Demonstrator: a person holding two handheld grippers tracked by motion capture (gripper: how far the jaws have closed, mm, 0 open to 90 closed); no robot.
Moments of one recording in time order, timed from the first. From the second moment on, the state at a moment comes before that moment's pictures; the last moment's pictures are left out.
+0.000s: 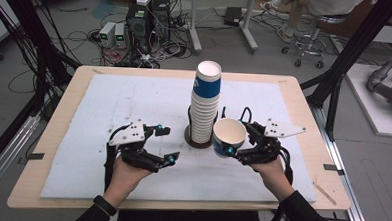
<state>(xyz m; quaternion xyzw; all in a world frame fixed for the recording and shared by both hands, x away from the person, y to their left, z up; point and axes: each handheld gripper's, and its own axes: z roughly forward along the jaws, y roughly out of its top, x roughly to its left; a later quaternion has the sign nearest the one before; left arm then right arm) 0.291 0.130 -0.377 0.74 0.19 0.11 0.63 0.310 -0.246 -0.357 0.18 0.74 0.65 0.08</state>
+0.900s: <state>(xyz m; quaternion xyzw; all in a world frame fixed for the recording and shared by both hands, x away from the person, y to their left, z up) 0.287 0.170 -0.389 0.73 0.24 0.18 0.61 0.310 -0.272 -0.356 0.20 0.72 0.65 0.11</state>
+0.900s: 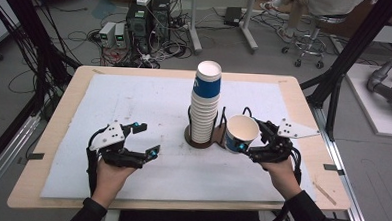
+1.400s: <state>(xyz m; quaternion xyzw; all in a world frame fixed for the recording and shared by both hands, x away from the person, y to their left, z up) 0.287 0.171 -0.392 0.73 0.25 0.19 0.61 0.308 -0.292 -0.337 0.21 0.71 0.66 0.14</state>
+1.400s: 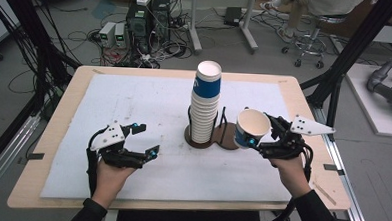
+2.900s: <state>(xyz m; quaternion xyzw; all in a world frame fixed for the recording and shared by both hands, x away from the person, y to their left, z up) 0.290 0.168 -0.395 0.73 0.25 0.18 0.60 0.359 -0.385 -0.366 0.37 0.66 0.60 0.26</state>
